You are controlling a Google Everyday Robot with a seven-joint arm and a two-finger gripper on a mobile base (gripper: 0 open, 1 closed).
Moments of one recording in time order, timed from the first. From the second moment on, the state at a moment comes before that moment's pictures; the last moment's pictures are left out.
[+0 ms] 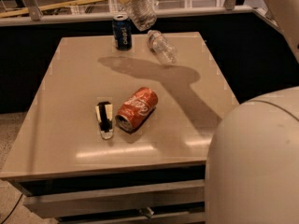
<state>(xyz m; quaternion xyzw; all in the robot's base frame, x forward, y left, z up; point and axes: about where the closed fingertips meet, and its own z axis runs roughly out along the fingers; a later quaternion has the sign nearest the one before) 0.702 0.041 1.057 -0.54 0.68 0.20 0.46</state>
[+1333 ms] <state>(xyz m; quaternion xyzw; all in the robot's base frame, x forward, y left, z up) 0.682 0.076 1.021 -0.51 0.59 0.34 0.53</state>
